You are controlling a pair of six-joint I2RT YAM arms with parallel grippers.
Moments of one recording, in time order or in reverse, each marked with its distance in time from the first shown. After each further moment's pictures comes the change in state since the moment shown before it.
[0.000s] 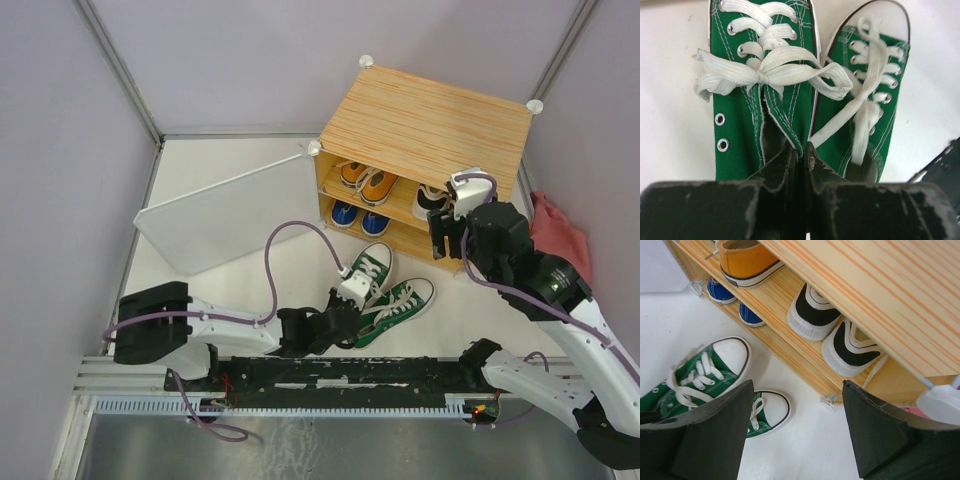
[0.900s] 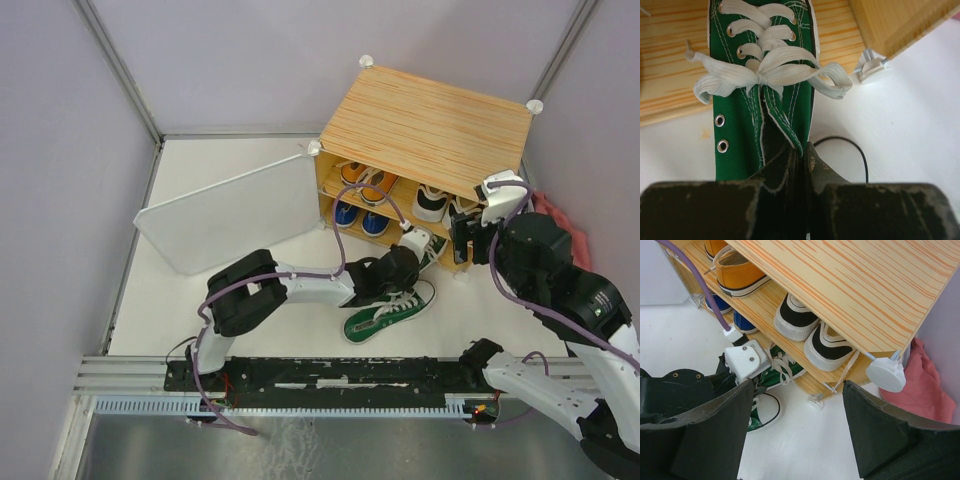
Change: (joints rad) left arm 0.226 0.573 0.623 0.054 0.351 0.118; right arm 0.000 -0.064 0.125 -0.105 0.029 -0.035
